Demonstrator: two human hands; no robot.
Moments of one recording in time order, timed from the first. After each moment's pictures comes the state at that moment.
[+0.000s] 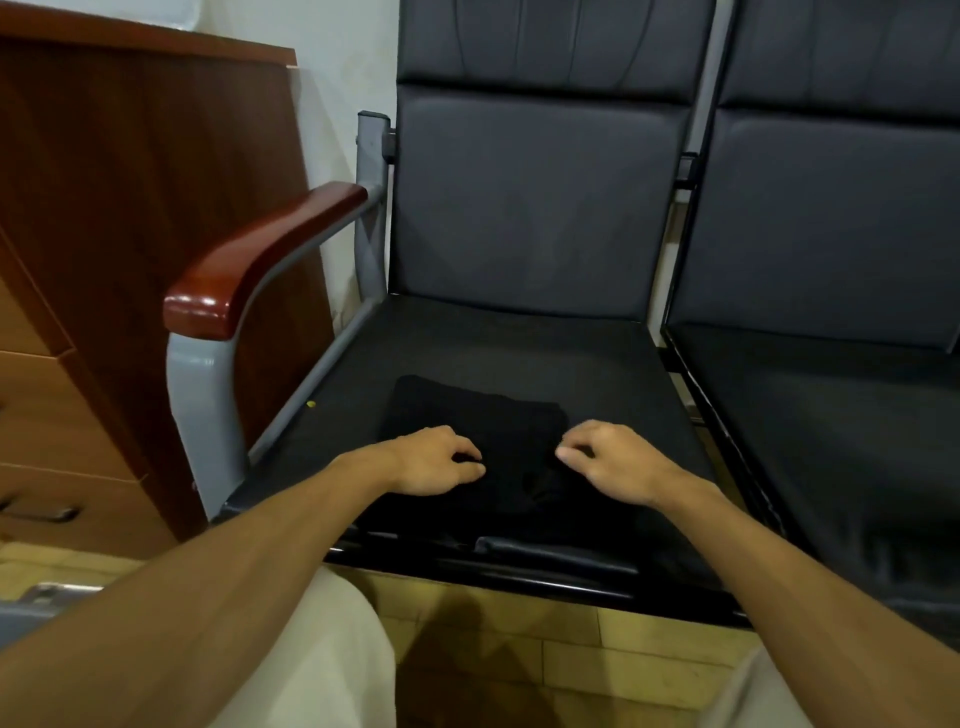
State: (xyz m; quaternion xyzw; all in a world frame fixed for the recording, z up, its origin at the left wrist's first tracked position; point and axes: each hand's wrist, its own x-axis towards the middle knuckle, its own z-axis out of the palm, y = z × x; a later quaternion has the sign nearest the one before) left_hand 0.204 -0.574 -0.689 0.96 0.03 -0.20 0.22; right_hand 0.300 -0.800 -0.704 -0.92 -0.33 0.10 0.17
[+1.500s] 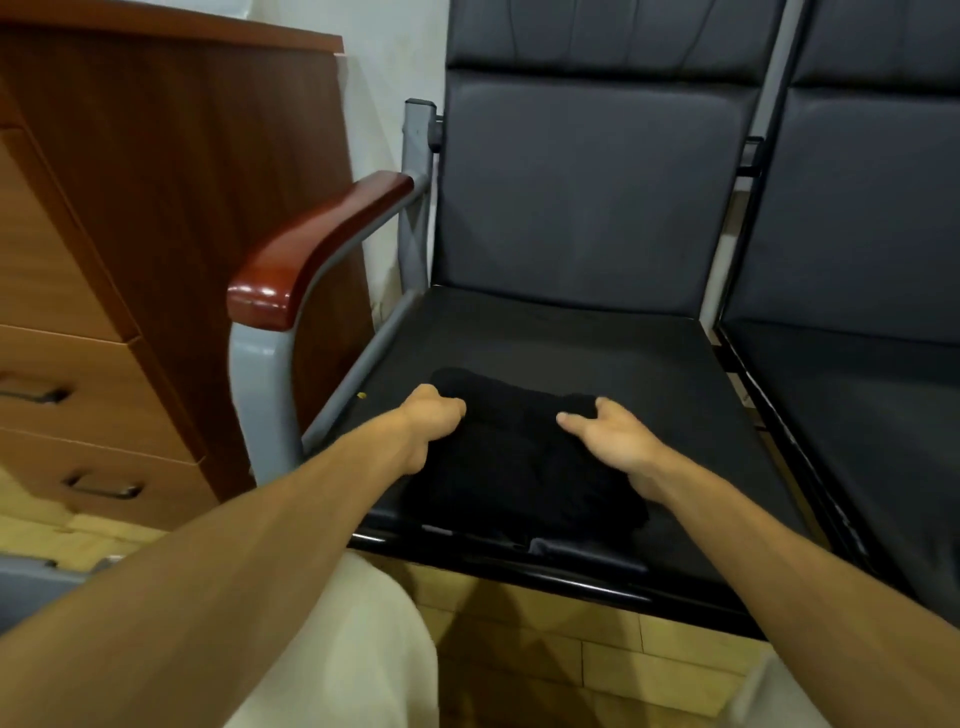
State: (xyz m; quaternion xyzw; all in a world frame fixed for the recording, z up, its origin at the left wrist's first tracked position) left_hand 0.203 -0.548 -0.672 0.73 0.35 -0.02 0.58; right_hand 0.280 -0.731 -0.690 -0.86 -0.09 0.22 0.46
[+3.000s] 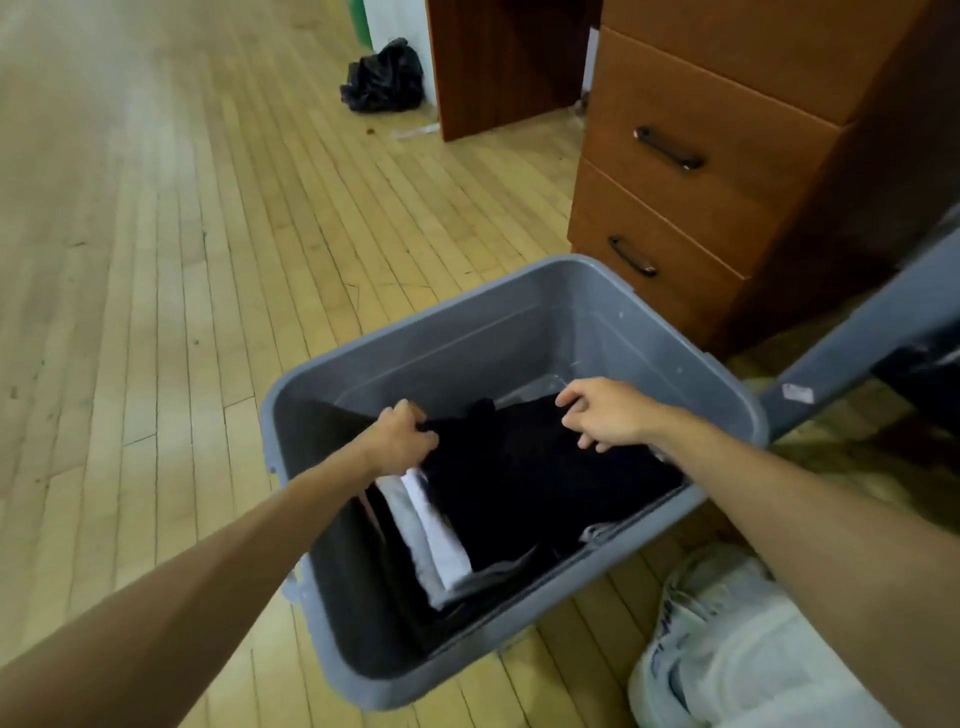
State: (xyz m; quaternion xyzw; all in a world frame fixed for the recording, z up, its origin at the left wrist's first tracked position) left_hand -0.341 -0.409 -0.810 0.62 0.66 0.00 0.42; right_hand -0.087 -0.434 -0.790 -0.69 -0.58 0.43 0.04
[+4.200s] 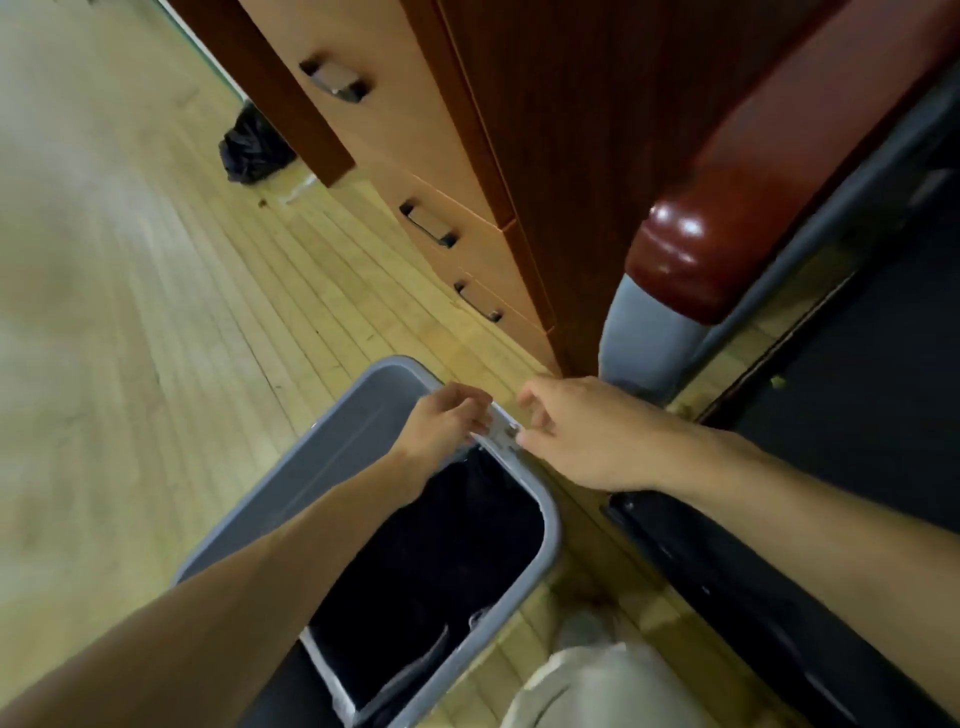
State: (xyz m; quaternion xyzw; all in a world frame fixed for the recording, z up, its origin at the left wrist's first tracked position) left_hand 0.004 -0.350 -0.717 0.62 0.61 0.09 0.48; right_hand 0.173 -0.434 -0.671 -0.63 -0.64 0.43 0.12
